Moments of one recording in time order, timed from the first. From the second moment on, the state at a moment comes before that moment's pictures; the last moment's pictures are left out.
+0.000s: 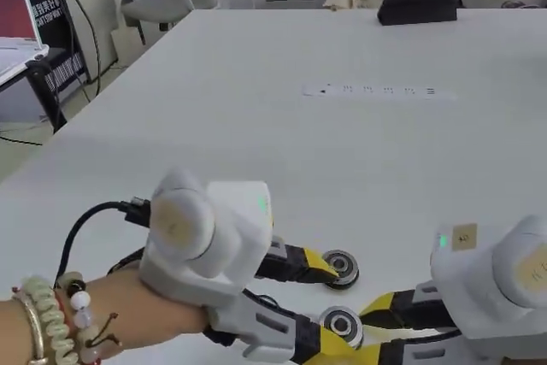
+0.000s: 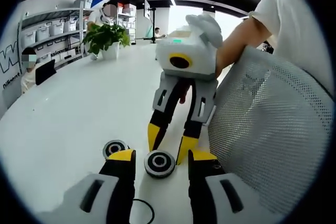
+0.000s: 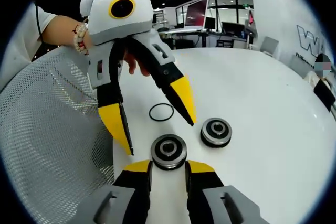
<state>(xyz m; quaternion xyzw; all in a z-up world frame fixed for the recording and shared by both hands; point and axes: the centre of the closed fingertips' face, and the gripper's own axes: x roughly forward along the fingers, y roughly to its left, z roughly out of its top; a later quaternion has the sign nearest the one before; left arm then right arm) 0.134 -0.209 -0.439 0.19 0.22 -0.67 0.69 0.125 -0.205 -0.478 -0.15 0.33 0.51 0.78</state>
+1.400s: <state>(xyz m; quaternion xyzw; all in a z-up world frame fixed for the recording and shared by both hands) 0.136 -0.211 -0.460 0.20 0.22 -0.64 0.71 0.139 -0.222 -0.474 -0.04 0.37 0.46 0.81</state>
